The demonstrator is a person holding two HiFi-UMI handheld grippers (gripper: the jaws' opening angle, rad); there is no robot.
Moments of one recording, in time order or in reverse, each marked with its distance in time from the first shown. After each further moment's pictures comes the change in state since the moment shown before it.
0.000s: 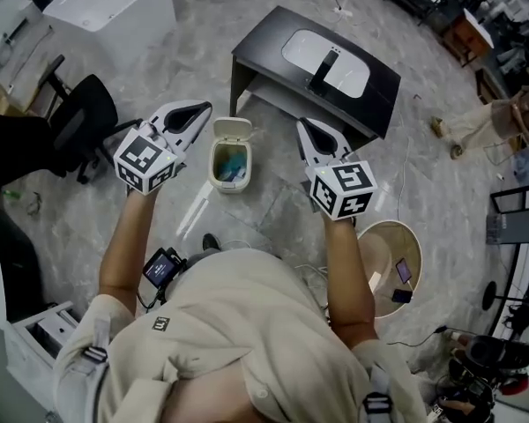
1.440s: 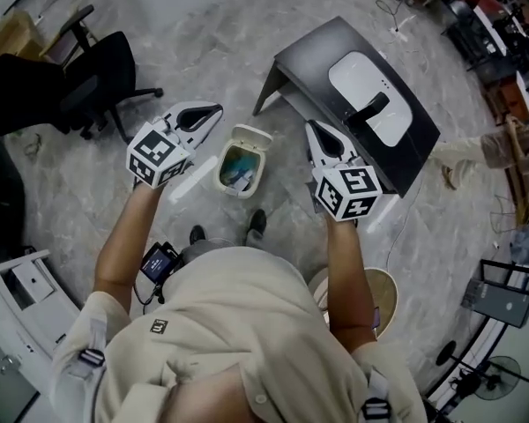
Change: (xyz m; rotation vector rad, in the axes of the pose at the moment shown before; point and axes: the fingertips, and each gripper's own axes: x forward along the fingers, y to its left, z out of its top) left arm 0.045 0.128 -0.108 -0.145 0.142 0.176; right arm 0.191 -0.042 -0.028 0.000 0.115 0.215
